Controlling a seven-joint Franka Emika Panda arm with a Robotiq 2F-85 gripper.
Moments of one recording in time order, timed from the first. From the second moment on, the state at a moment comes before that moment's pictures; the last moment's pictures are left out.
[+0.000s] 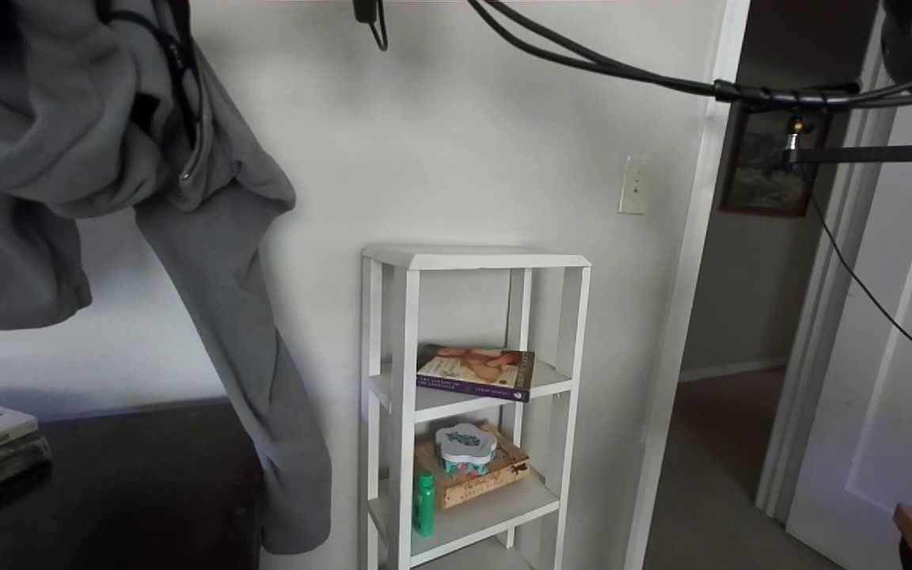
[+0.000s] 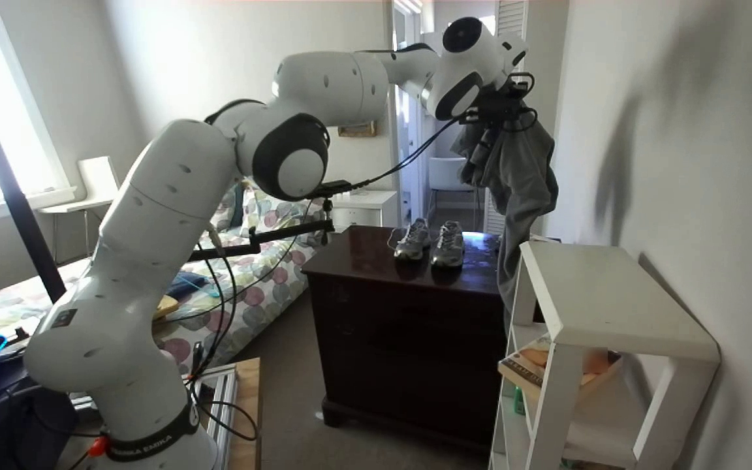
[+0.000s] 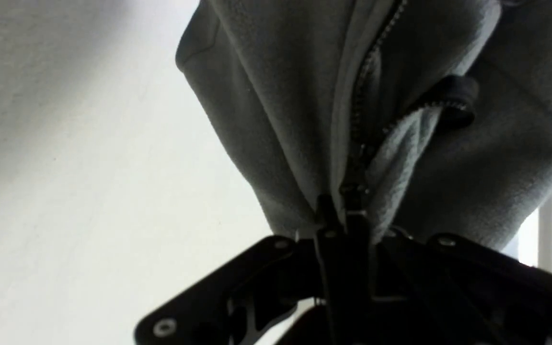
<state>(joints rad) 0.06 0.68 0.46 -0.99 0.26 2.73 -0.68</state>
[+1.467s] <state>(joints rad) -0.03 -0.05 -0.05 -1.83 -0.44 2.72 0.38</state>
